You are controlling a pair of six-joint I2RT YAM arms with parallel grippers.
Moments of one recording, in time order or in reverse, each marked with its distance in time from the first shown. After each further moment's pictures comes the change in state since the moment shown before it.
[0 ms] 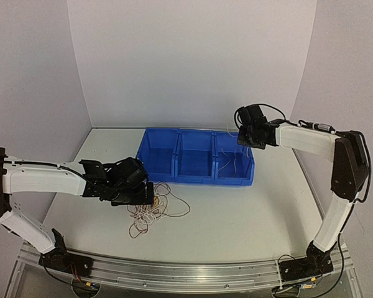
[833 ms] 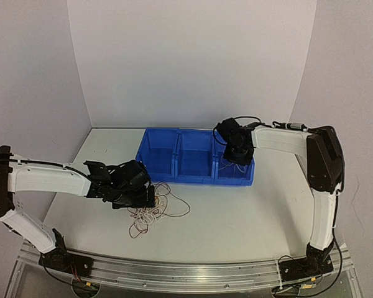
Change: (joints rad) left arm 0.000 0.044 0.000 -0.006 0.029 -0.023; right arm 0.084 0.238 0.185 -0.340 -0.032 0.341
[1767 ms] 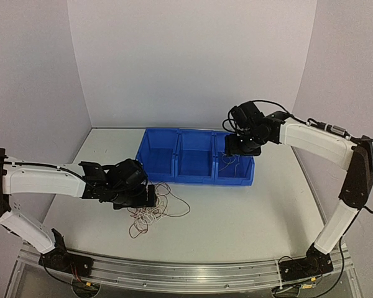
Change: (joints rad) left arm 0.000 -0.048 -0.025 0.041 0.054 0.004; right arm 0.052 -0.333 -0.107 -0.023 -0.234 -0.417
